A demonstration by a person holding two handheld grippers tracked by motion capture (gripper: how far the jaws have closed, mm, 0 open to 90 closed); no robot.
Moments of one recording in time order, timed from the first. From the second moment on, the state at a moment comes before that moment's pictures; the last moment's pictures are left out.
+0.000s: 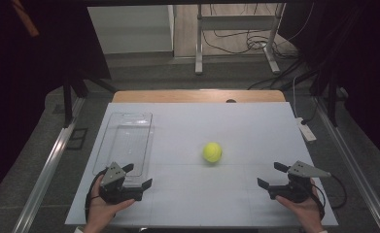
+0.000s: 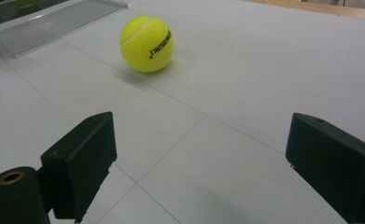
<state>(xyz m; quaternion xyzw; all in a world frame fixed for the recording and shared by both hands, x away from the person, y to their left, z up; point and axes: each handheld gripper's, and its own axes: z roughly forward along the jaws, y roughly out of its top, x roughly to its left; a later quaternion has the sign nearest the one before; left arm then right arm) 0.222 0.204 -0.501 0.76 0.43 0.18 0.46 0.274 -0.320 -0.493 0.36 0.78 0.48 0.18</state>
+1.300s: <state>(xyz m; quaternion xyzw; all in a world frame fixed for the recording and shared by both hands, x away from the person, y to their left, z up) 0.223 0.201 -0.500 0.76 0.42 0.18 0.45 0.273 -0.320 -0.496 0.36 0.78 0.48 0.17</state>
